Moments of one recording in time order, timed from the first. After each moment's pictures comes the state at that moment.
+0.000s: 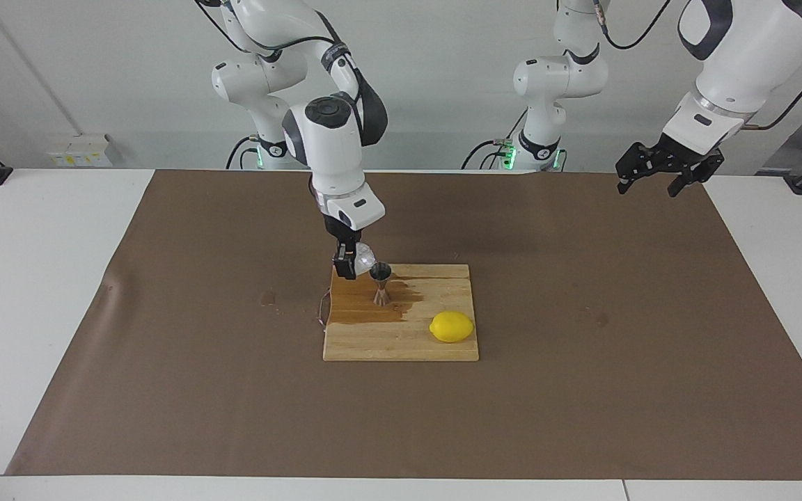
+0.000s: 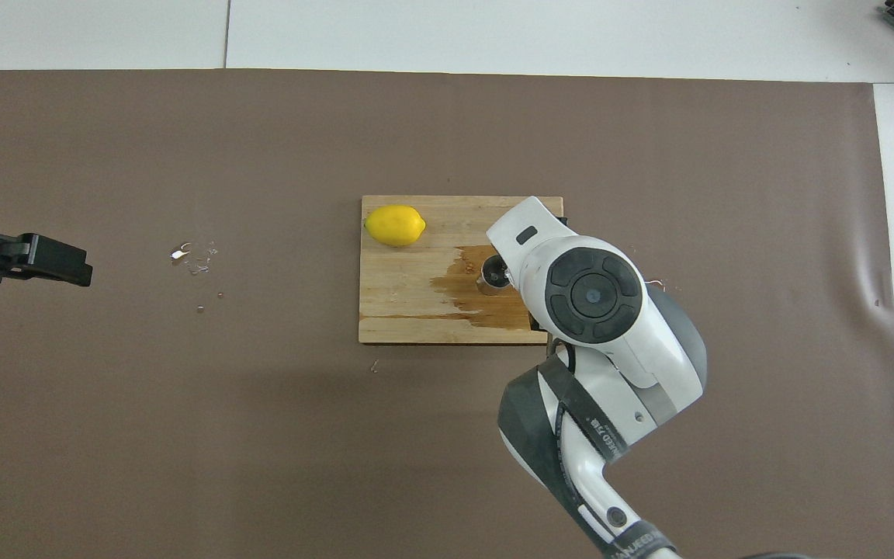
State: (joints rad) left arm 0.01 -0.04 -0.07 -1.63 -0.04 1.54 0.04; right arm 0.49 0.15 -0.07 -1.93 0.00 2.27 -1.05
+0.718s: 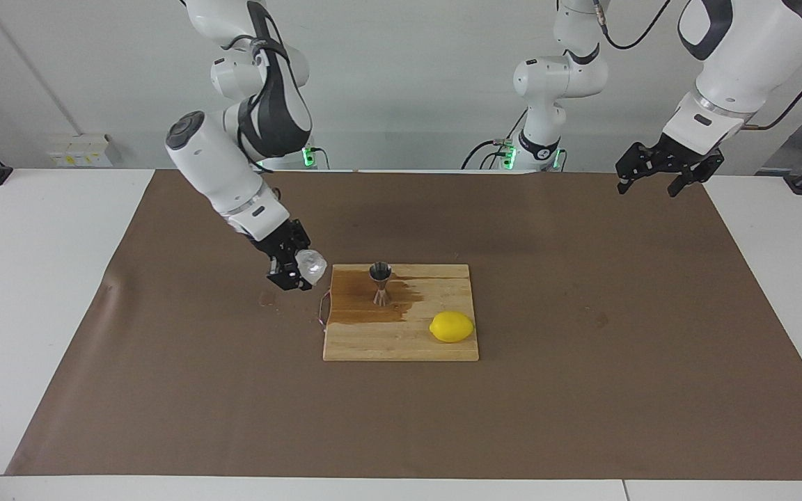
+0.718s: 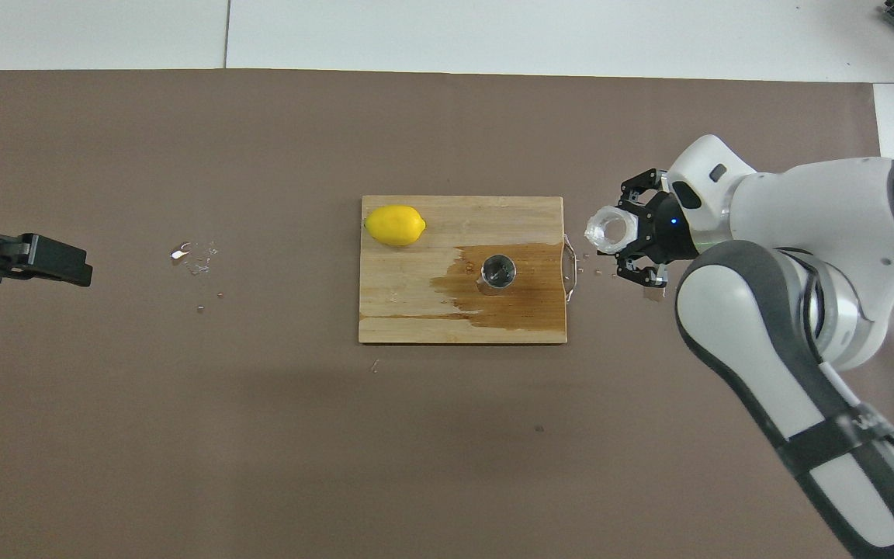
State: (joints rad) left arm 0.01 -0.04 -0.07 -1.63 -0.04 1.54 0.04; right arm 0.20 0.11 -0.07 -1.99 0.54 2.26 -1.71
